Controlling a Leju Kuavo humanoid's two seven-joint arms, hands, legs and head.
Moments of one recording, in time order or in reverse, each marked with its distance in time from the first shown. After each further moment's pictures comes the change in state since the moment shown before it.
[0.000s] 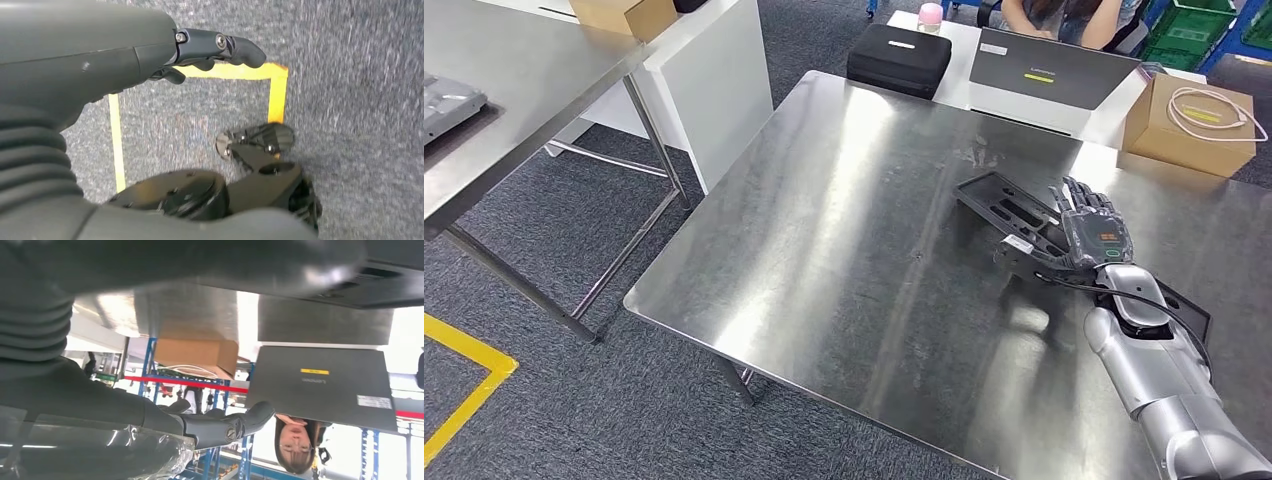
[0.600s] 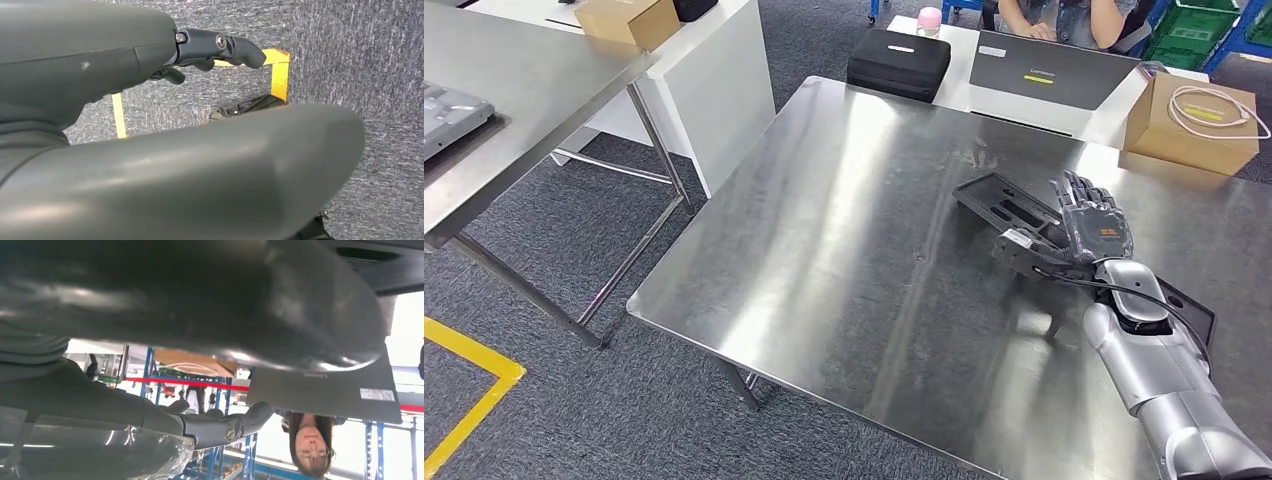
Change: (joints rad) left arm -0.003 0.000 -0.002 0.002 -0.016 -0.038 0.034; right arm -0.004 0.006 -0.001 -0.019 0.011 0.012 0.015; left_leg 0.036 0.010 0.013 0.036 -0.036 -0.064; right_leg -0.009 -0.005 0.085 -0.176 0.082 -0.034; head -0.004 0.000
